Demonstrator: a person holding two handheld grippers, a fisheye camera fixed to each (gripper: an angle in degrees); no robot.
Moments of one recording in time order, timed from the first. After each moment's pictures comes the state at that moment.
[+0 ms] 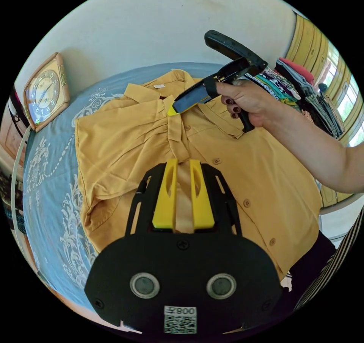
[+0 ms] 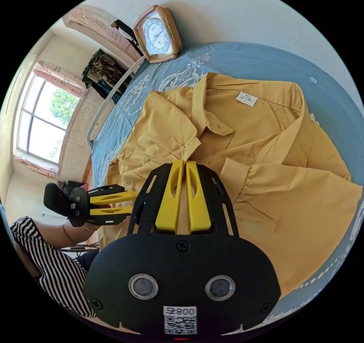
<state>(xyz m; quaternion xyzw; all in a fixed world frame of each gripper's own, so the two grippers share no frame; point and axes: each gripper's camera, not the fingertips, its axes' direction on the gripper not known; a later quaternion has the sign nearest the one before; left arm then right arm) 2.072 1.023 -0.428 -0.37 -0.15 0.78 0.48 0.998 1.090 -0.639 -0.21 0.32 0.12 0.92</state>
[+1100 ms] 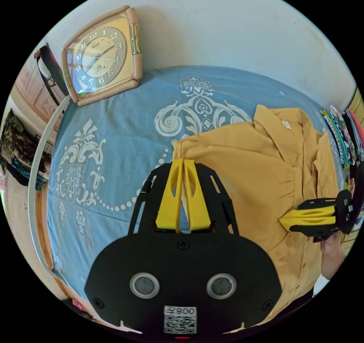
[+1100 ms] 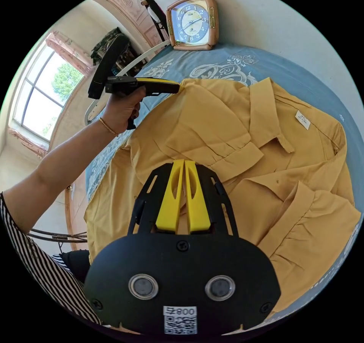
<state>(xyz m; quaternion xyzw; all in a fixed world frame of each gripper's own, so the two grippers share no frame) 2.211 0.915 -0.179 -0.25 -0.30 0.73 0.55 0.922 1.102 -0.607 -0.24 0.34 0.05 0.91</state>
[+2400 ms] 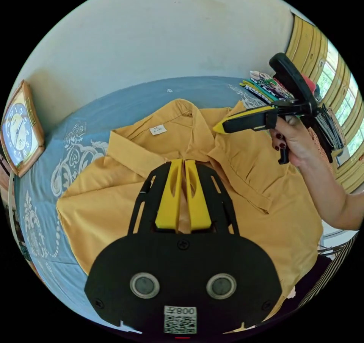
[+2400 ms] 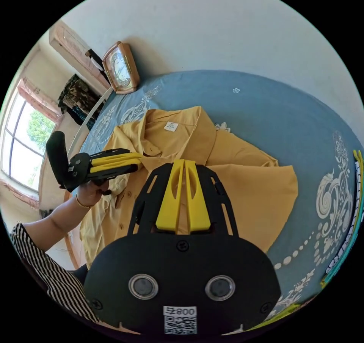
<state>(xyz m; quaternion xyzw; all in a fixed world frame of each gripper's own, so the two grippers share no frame) 2.178 1.119 -0.135 -0.39 -0.11 0.79 0.46 0.923 1.041 -0.850 -0.13 0.42 0.14 0.89</state>
